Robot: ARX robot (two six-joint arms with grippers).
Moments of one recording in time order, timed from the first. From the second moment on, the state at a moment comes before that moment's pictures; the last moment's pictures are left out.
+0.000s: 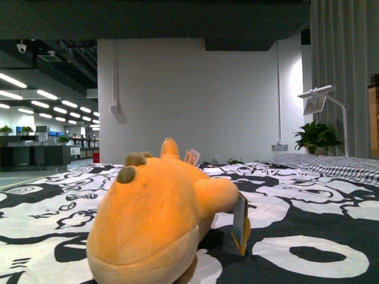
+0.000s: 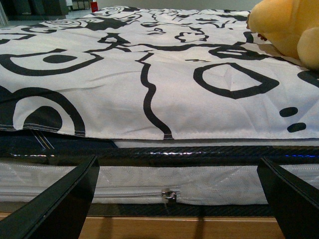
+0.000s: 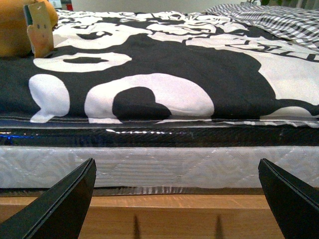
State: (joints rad) left arm 0.00 0.00 0.01 0.00 0.00 0.00; right arm 0.00 0.00 0.01 0.00 0.00 -0.01
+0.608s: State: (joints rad) left arm 0.00 0.01 0.01 0.00 0.00 0.00; right arm 0.00 0.00 0.01 0.00 0.00 -0.01
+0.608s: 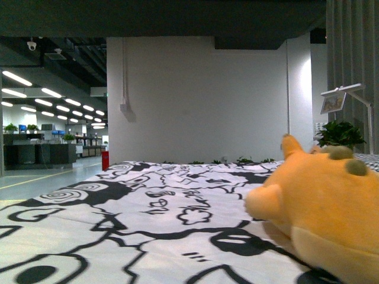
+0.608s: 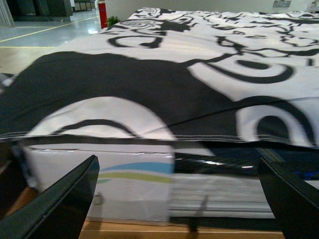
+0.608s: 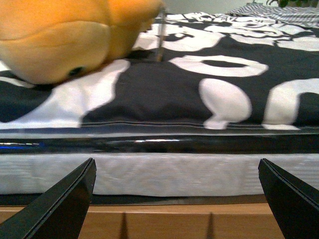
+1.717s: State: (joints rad) left arm 0.00 0.00 0.01 0.00 0.00 0.00; right arm 0.07 0.17 0.02 0.11 0.30 0.01
